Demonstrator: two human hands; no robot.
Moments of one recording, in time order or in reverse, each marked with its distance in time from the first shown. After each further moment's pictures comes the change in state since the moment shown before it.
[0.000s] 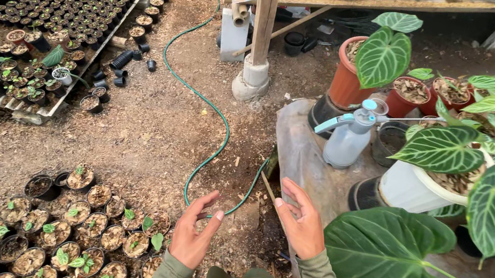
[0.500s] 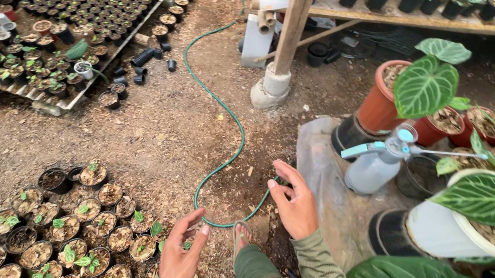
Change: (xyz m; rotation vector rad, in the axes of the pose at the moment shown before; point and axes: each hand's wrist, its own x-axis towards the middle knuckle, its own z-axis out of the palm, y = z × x) left_hand 0.014 -0.049 -0.039 -0.099 0.214 -0.163; right_hand 0.099 -0.012 0.069 0.006 -0.113 -0.092
